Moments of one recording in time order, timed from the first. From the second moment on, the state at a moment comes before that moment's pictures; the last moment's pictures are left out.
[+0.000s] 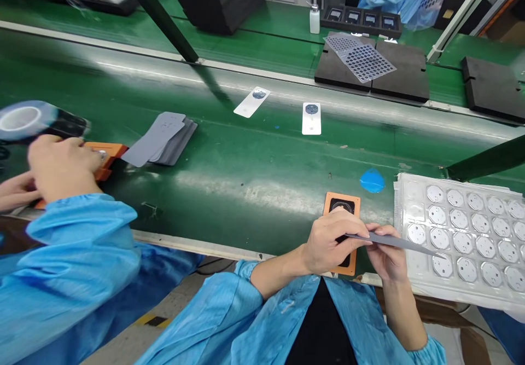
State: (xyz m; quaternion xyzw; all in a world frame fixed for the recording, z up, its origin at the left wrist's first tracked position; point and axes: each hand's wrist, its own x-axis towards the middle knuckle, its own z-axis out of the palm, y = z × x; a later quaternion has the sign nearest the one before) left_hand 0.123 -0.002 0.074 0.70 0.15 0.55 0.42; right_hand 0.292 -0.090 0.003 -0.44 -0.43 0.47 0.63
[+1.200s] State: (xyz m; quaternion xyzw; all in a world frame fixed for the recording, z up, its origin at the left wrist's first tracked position) left_hand 0.123 0.022 0.052 0.44 0.30 0.43 0.73; right_hand 0.279 -0.077 0.020 -0.47 -0.32 0.45 0.69
